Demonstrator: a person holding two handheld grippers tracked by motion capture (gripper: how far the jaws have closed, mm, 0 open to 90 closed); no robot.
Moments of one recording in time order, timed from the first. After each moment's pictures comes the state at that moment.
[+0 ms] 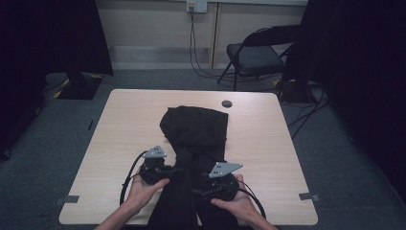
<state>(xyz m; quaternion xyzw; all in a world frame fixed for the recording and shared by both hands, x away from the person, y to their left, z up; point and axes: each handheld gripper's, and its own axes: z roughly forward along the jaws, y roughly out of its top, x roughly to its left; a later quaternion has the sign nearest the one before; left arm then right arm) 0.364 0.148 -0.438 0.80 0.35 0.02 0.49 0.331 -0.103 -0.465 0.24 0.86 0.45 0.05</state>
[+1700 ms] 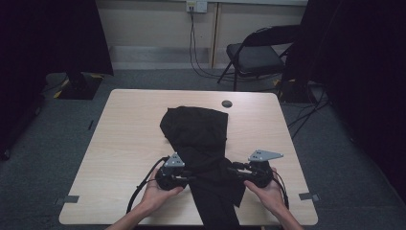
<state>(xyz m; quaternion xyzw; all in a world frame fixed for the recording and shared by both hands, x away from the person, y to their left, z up) 0.353 0.110 -0.476 0.86 0.30 0.05 0.42 0.361 -0.199 -0.455 0.35 0.81 0.46 0.10</state>
